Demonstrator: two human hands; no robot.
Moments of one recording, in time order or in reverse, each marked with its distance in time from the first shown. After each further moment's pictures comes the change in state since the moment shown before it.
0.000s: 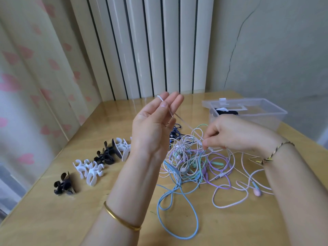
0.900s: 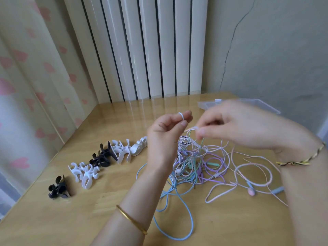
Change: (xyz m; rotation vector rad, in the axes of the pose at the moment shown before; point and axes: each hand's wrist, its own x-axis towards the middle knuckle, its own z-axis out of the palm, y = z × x) left_hand -0.002 -0.042 0.000 0.259 -0.069 0.158; right_hand -0.034 -0.023 -0.026 0.032 0.125 -0.244
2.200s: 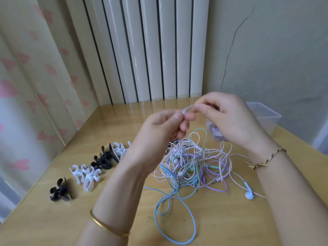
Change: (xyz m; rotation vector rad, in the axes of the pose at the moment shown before) left_hand 0.004 0.044 -0.016 0.159 -0.332 -0.108; right_hand 0.031 0.022 0.024 0.156 0.499 -0.037
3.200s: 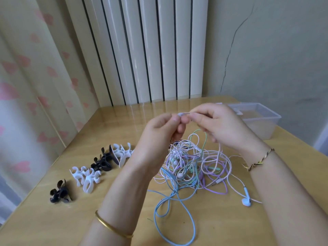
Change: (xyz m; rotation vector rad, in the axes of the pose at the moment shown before) left_hand 0.003 -0.010 0.005 0.022 0.084 -0.014; right_hand -0.001 0.007 0.011 0.250 -0.150 0.103
